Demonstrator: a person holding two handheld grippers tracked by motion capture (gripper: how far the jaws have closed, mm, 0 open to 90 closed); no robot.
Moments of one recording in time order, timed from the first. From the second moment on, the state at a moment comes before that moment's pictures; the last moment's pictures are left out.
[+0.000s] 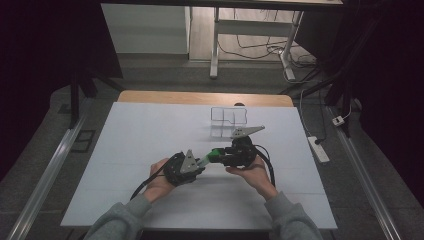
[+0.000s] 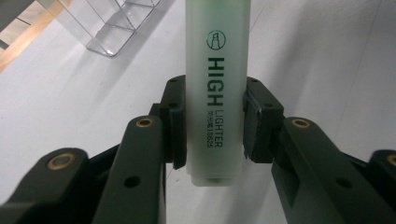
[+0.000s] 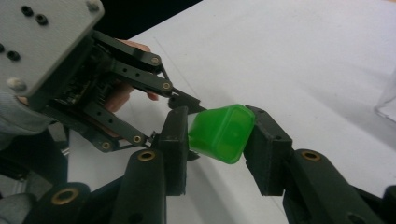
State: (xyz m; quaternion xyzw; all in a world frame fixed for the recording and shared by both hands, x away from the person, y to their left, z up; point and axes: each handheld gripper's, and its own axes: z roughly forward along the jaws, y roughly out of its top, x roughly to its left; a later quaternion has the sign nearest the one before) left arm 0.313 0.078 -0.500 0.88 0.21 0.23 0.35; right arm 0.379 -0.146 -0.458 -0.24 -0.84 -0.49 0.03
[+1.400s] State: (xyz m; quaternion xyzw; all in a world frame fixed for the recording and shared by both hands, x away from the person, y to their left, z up) left arm 0.318 0.094 -0.496 0.86 0.25 0.21 0.39; right arm 0.380 -0.147 -0.459 -0.23 -0.84 -0.49 0.03
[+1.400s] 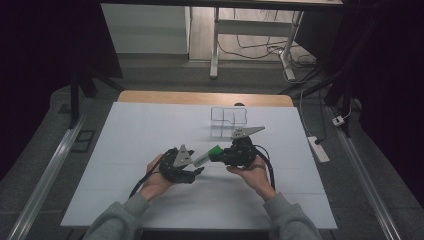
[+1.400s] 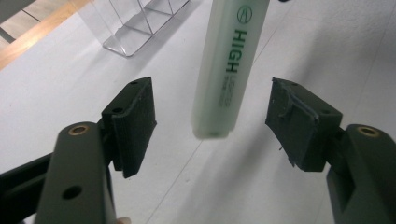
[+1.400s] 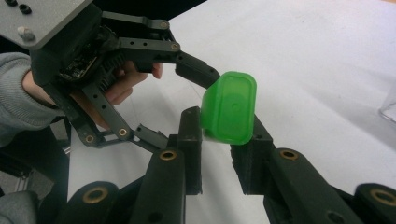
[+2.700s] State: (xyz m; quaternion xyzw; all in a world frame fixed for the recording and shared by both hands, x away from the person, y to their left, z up) left arm 0.292 0.188 -0.498 0.84 0.34 0.18 0.39; right arm 0.382 -0.172 -0.439 -0.25 -0.82 -0.51 -0.04
